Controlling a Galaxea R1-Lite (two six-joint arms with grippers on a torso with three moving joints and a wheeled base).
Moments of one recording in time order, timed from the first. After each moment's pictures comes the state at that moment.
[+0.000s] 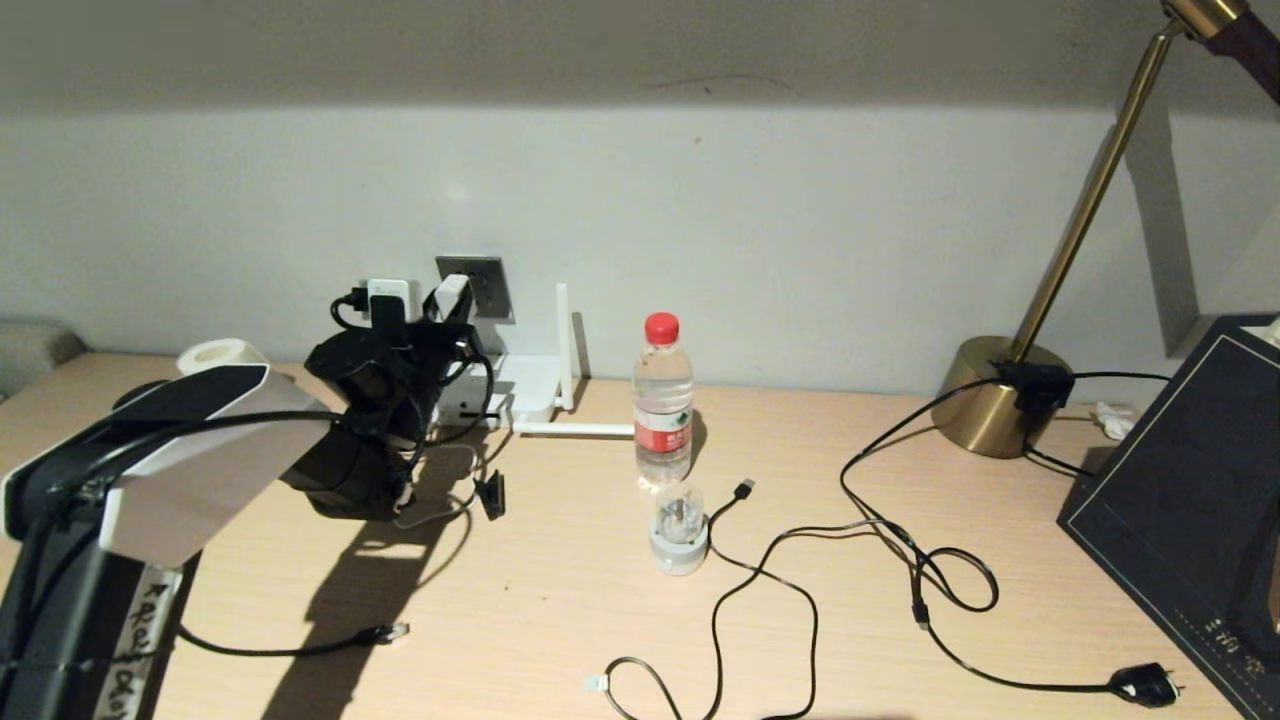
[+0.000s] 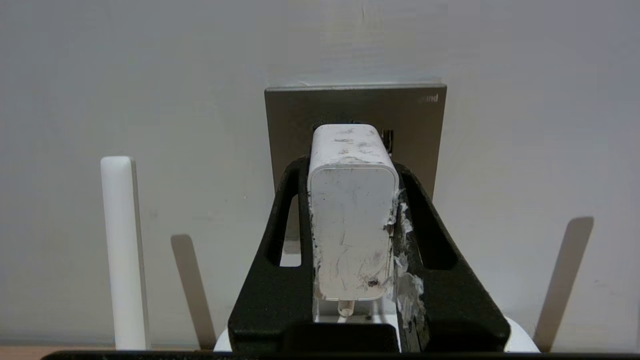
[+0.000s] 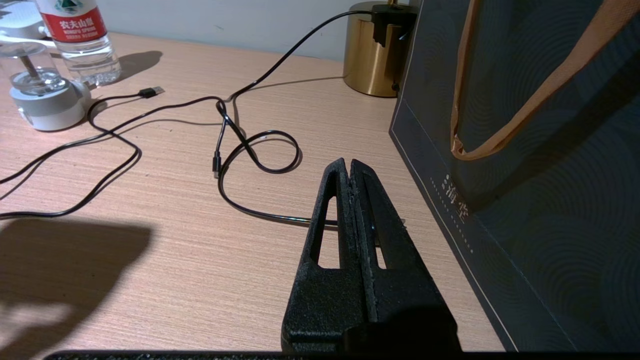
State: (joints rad) left arm -0.13 2.45 -1.39 -1.51 0.02 0.11; right arm 0.01 0.00 0.00 -0.09 0.04 -0.05
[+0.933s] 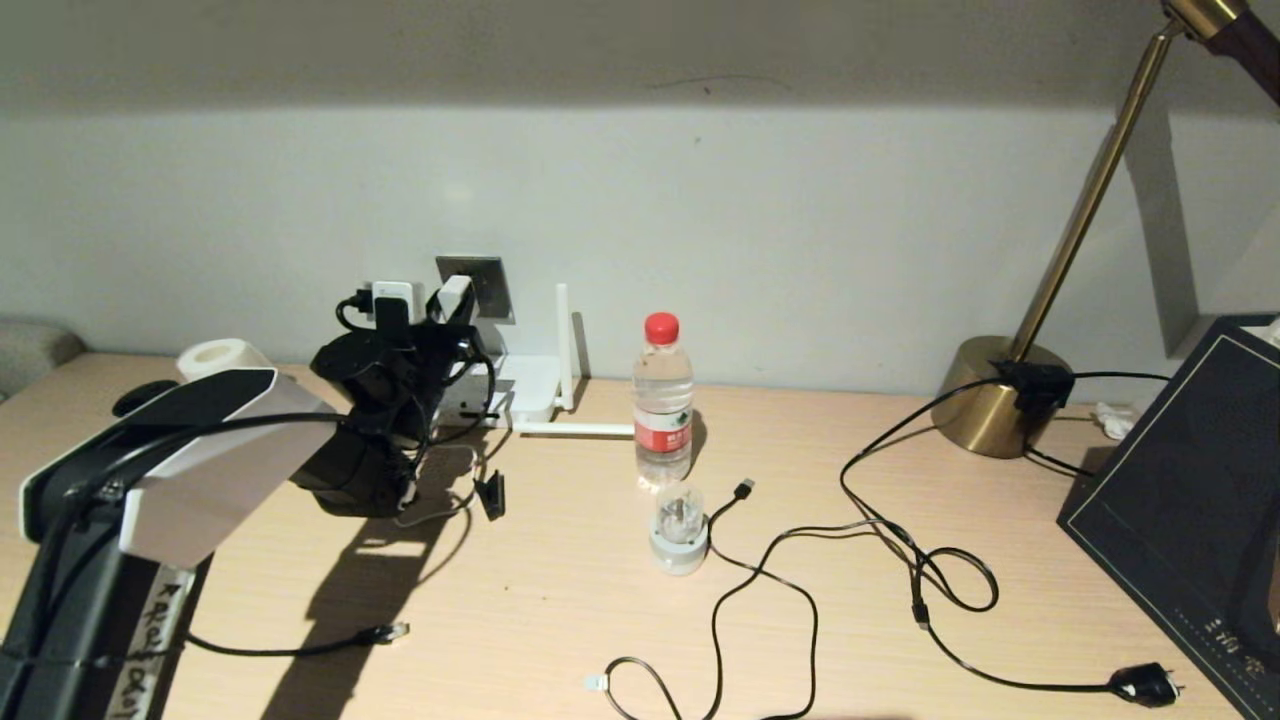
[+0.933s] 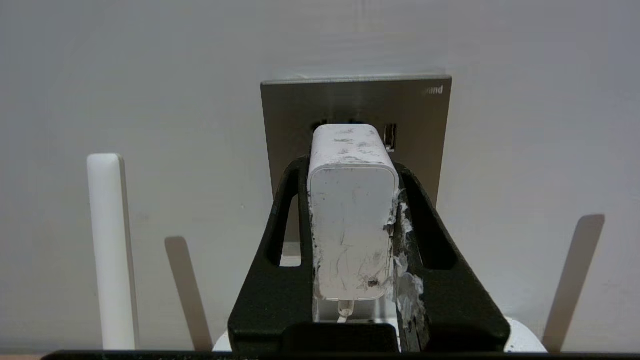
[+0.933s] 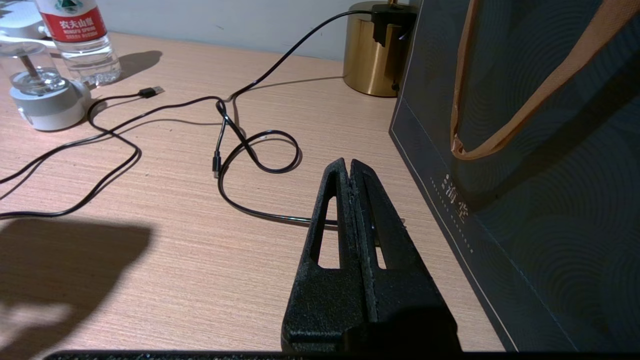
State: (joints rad) left arm -0.12 2.48 -1.43 -1.50 0.01 0.11; right arm 0.01 0.00 0.00 -0.08 0.04 -0.05
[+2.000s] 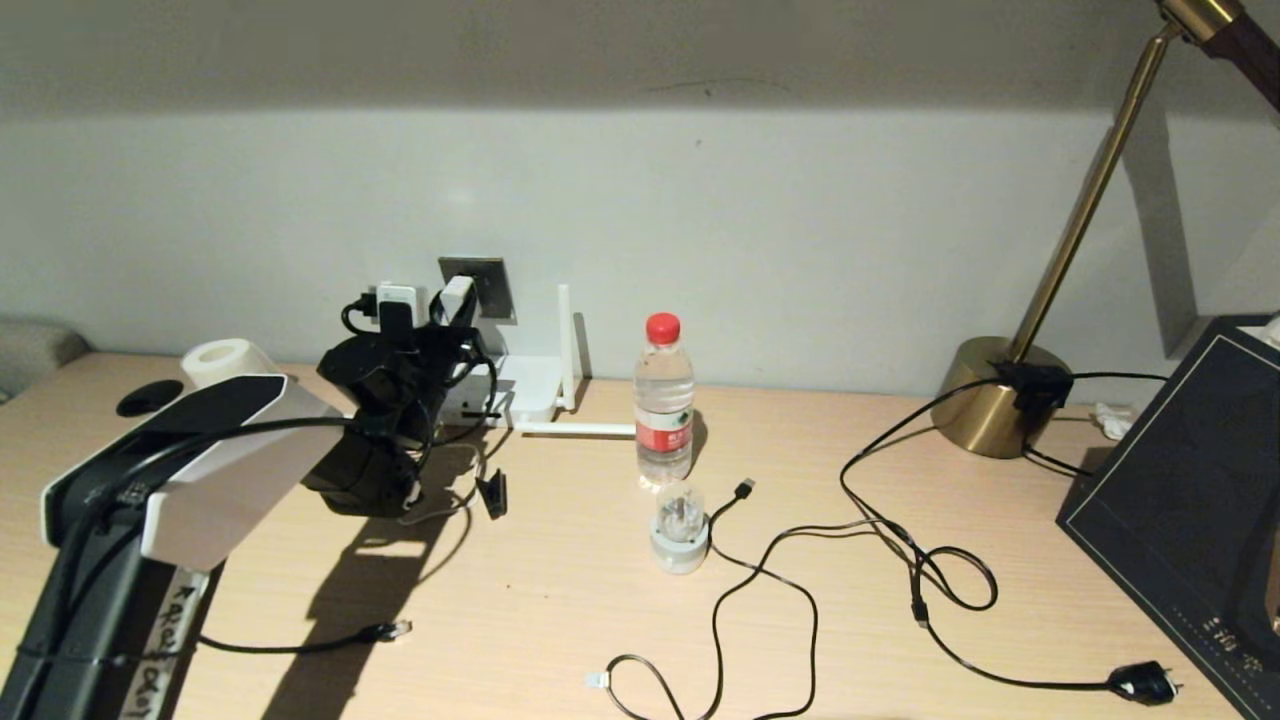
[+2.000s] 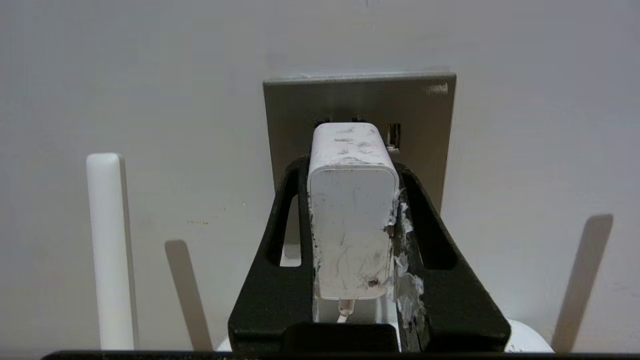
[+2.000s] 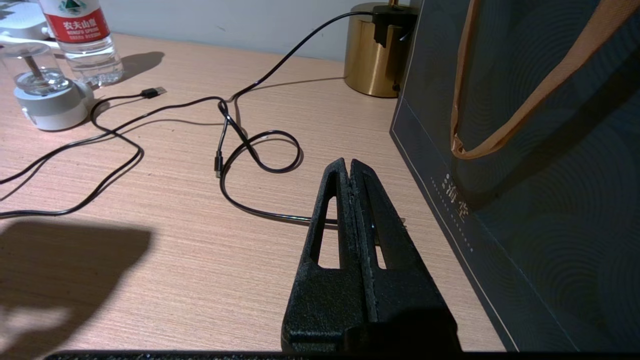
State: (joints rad) left arm -0.11 2.53 -1.49 -1.50 0.01 0.11; right arm 0.01 0.00 0.00 -0.08 0.04 -0.05
